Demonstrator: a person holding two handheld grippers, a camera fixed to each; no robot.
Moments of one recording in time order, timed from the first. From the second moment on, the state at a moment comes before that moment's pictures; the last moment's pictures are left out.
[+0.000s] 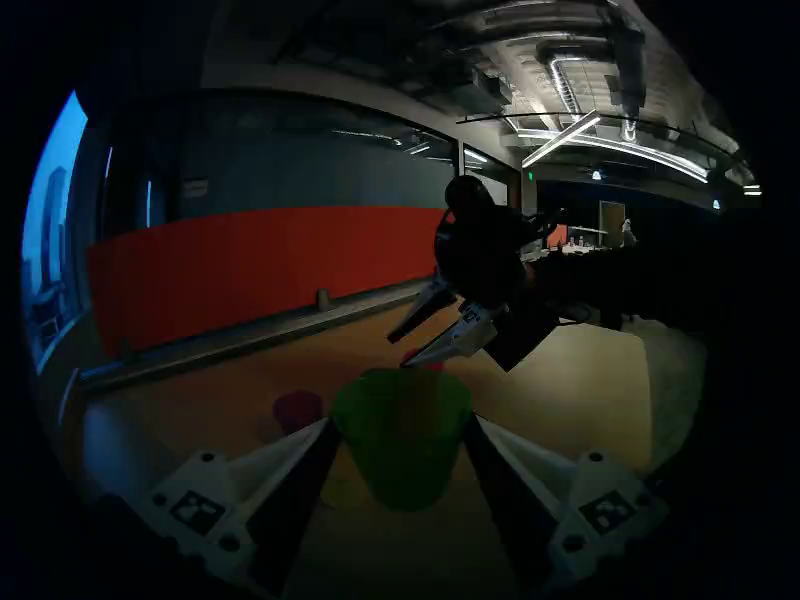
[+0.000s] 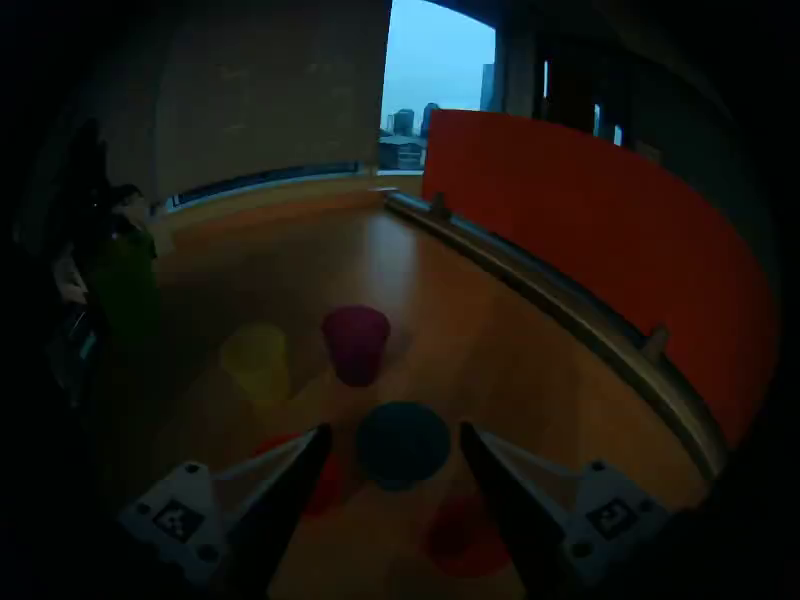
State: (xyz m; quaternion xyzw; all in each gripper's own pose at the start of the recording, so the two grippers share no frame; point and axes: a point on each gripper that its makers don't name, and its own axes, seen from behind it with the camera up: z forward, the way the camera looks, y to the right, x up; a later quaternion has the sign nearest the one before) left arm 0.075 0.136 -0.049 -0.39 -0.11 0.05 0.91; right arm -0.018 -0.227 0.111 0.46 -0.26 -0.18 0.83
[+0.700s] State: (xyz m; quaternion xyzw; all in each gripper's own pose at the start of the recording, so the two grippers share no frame) left arm 0.058 0.114 -0.043 -0.37 -0.12 0.04 0.92; right arm -0.057 -0.235 0.126 0.45 -0.30 -0.20 0.82
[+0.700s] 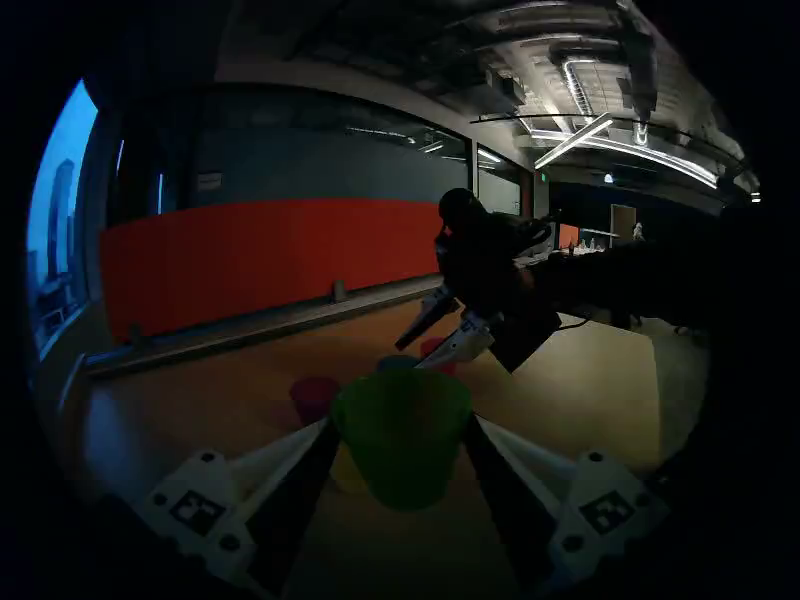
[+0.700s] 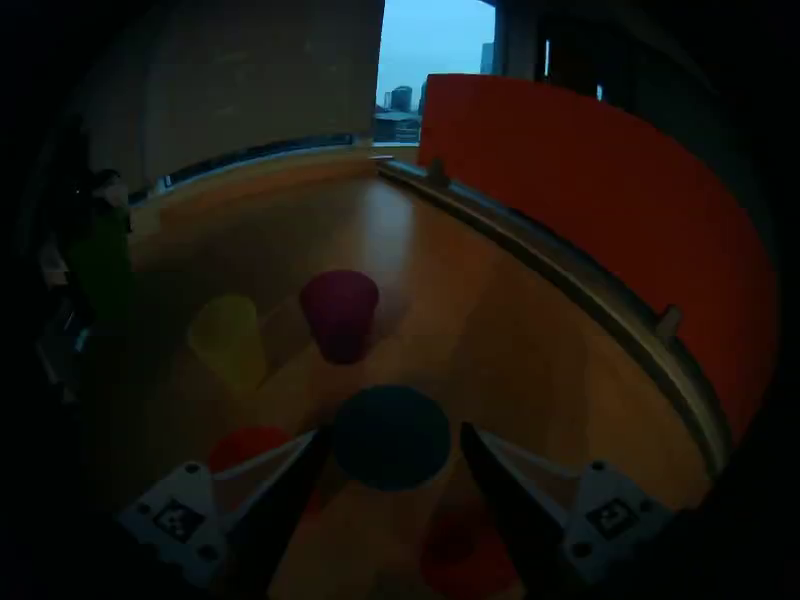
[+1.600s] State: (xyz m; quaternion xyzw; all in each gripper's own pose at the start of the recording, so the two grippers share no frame) left arm 0.071 0.105 -0.041 -0.37 -0.10 0.04 0.92; right arm -0.076 -0.246 0.131 0.44 -0.32 -0.21 0.81
